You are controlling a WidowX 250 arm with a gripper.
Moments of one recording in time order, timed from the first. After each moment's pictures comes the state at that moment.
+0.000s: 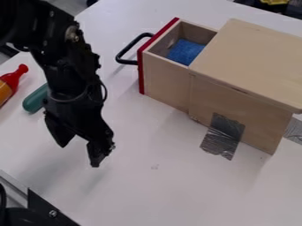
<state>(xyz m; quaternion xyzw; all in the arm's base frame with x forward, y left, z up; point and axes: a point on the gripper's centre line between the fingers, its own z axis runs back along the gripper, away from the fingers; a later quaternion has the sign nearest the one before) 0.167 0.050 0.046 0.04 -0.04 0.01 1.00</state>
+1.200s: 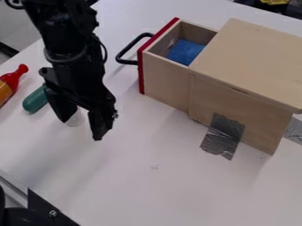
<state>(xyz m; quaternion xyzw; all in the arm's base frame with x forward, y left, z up) 0.177 0.054 0.077 0.02 -0.03 0.01 1.00</state>
